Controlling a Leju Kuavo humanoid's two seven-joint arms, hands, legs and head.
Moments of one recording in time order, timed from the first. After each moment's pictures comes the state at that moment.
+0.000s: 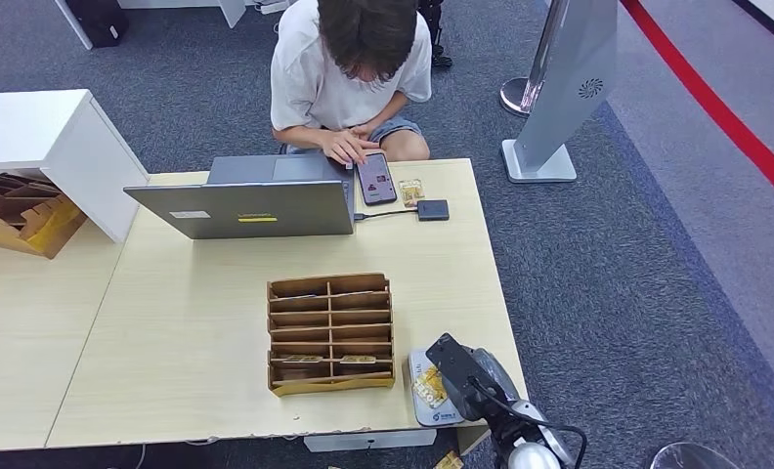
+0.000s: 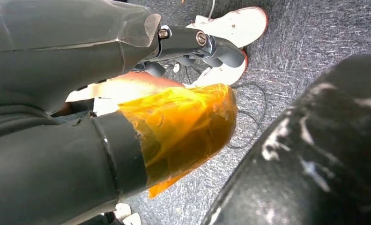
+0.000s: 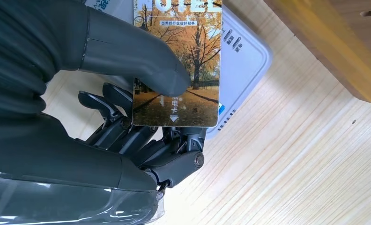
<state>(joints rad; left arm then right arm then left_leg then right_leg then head) -0.05 -0.04 -0.63 -0.23 -0.84 0.21 0.14 0.02 -0.03 0.37 -1.41 0.48 -0.03 0.27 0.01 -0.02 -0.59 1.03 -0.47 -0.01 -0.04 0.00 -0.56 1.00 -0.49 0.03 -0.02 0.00</state>
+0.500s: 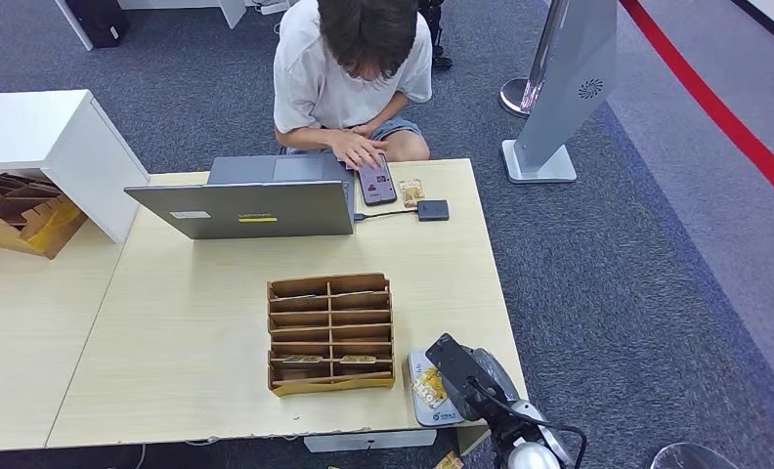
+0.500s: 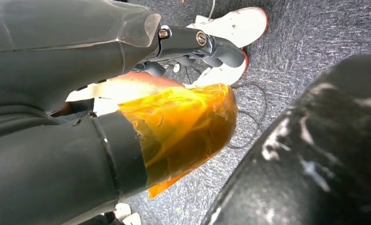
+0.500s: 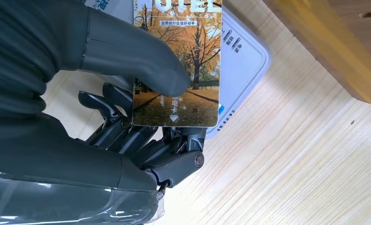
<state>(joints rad) -0.05 -0.04 -0.63 -0.23 -0.84 0.21 0.14 0.02 -0.03 0.37 -1.40 0.48 -0.03 0.27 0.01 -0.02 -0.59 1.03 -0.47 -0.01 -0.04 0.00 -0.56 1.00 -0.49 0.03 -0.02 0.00</state>
